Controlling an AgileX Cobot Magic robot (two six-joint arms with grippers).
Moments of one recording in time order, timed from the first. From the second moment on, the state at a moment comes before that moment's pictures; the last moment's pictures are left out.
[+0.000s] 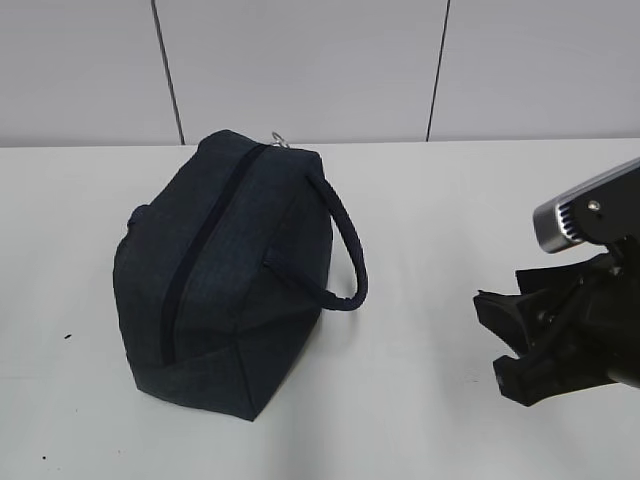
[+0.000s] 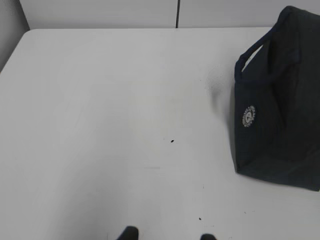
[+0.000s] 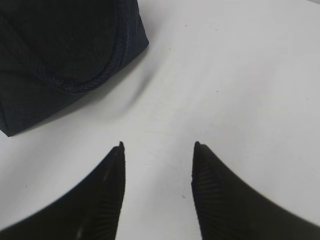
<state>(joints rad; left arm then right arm) -0.20 0.16 -0.52 0.10 1.11 -0.08 0.71 1.07 -0.44 1.83 -0.24 -1.75</state>
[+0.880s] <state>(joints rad) -0.20 0.16 -0.52 0.09 1.11 -0.08 0.71 1.06 -0.45 1.83 -0.21 -1.77</state>
